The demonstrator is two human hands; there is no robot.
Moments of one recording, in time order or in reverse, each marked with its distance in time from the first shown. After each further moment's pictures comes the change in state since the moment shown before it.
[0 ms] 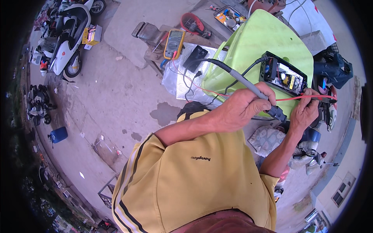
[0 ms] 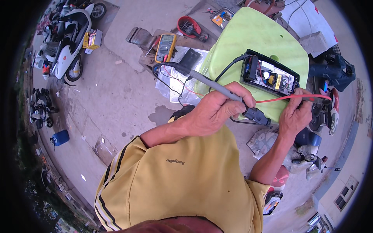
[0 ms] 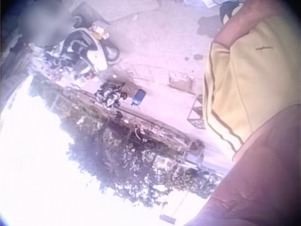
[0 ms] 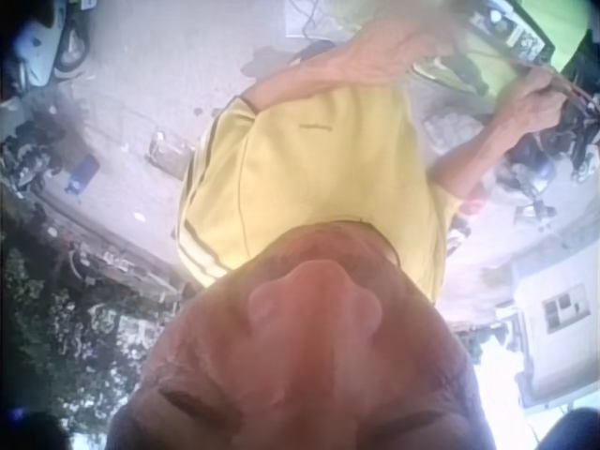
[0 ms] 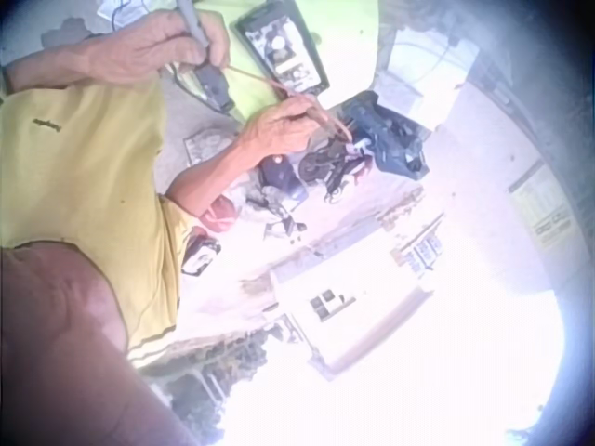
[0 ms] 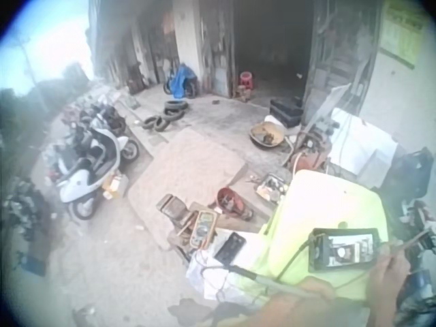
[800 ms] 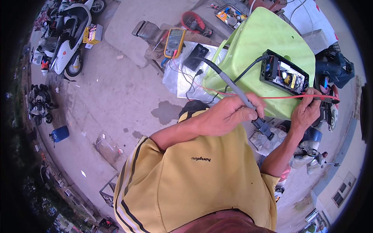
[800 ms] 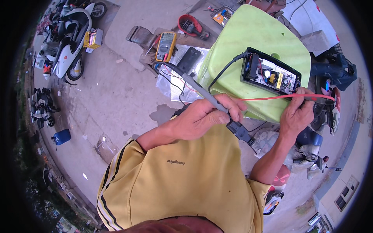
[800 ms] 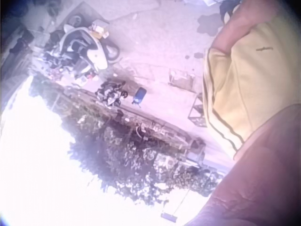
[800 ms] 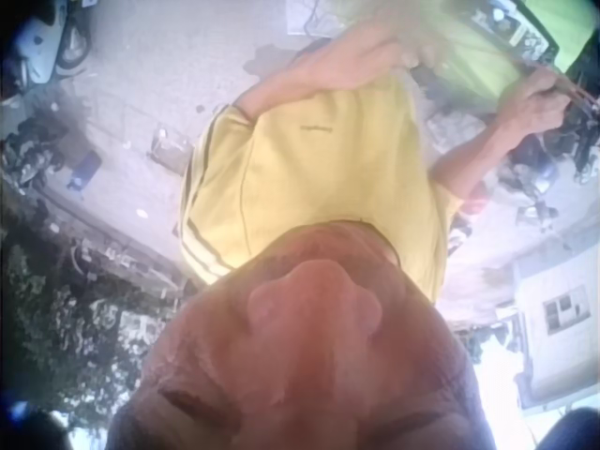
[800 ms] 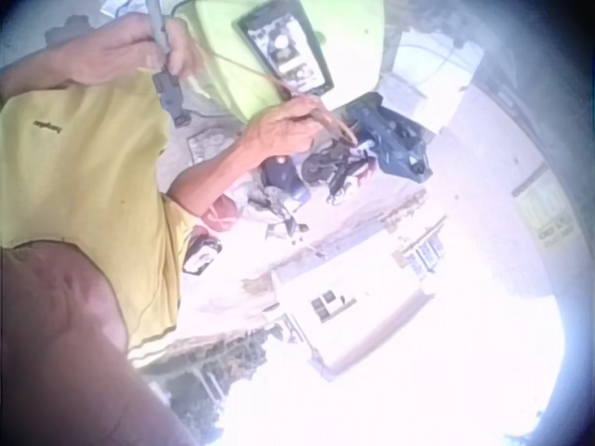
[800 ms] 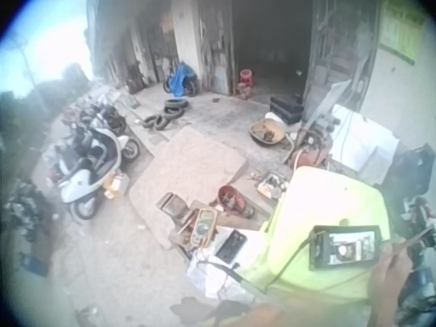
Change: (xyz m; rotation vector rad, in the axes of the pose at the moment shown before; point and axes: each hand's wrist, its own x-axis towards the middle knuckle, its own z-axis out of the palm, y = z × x) left_hand -0.026 0.012 -0.016 -0.026 -0.117 -0.106; right_hand 0.002 -0.006 -0.002 -0.025 0.012 -0.023
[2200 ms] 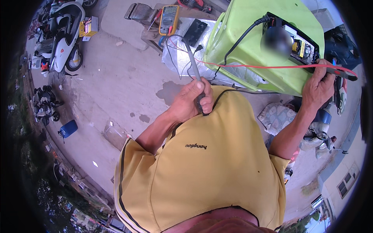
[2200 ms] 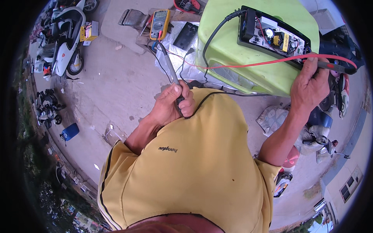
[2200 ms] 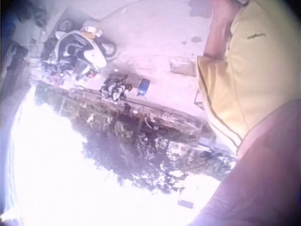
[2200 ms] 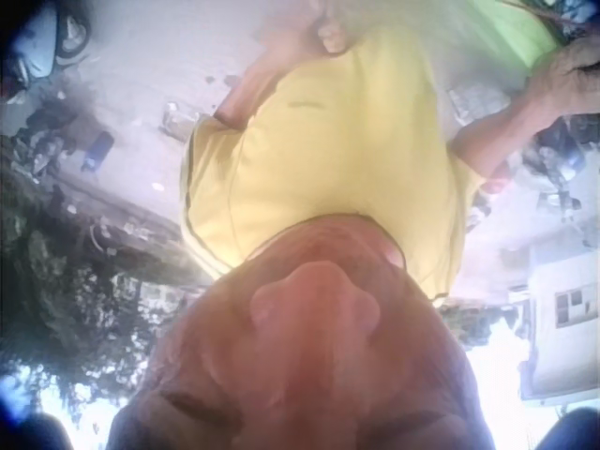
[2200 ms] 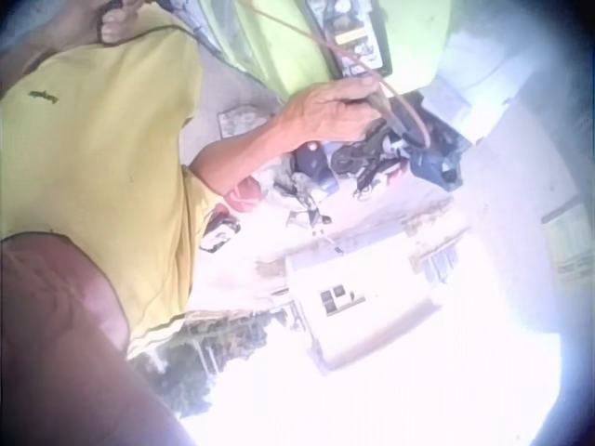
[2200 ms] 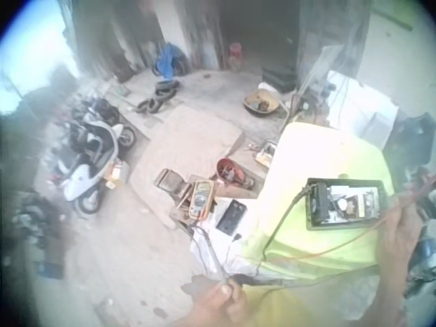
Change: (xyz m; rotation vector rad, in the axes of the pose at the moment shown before) left_hand -0.104 -0.044 -0.010 -0.733 0.459 -0.386; right_hand 0.003 0.004 0.002 -0.038 0.055 -0.034
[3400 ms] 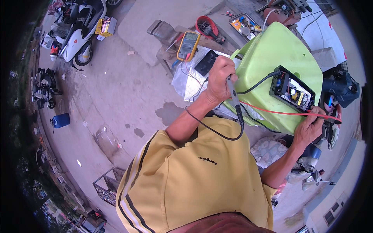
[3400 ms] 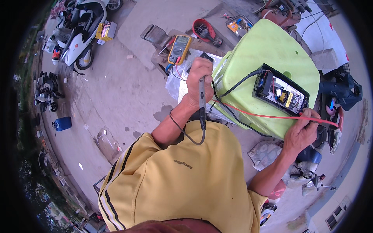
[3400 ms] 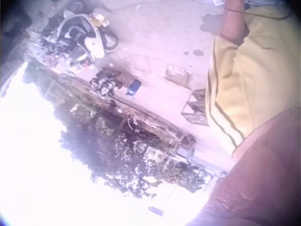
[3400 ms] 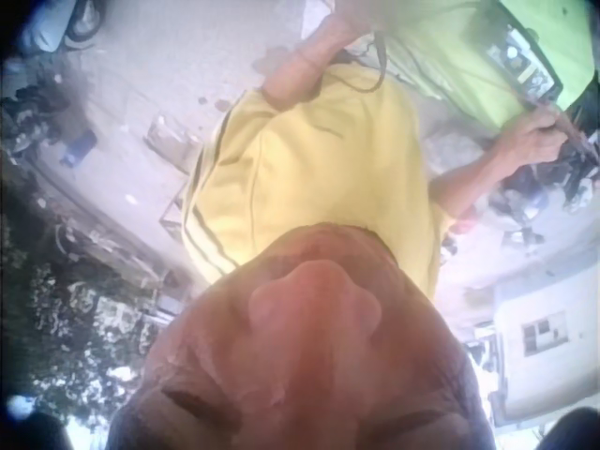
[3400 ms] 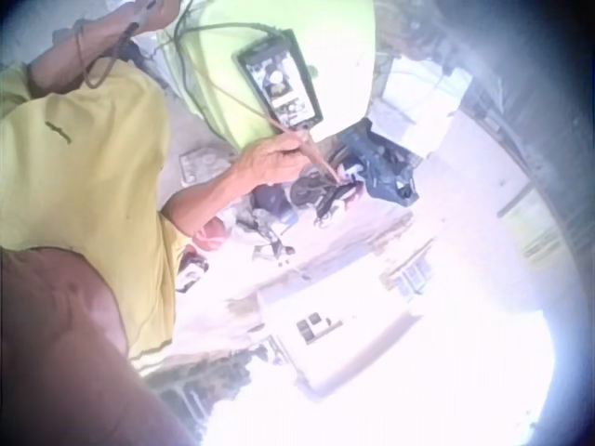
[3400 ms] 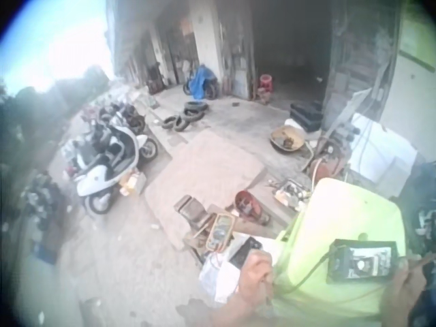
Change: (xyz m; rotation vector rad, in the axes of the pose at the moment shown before) left_hand 0.156 0.057 0.001 1.192 0.113 1.645; right_hand -0.004 -0.001 -0.002 0.055 -0.063 0.118
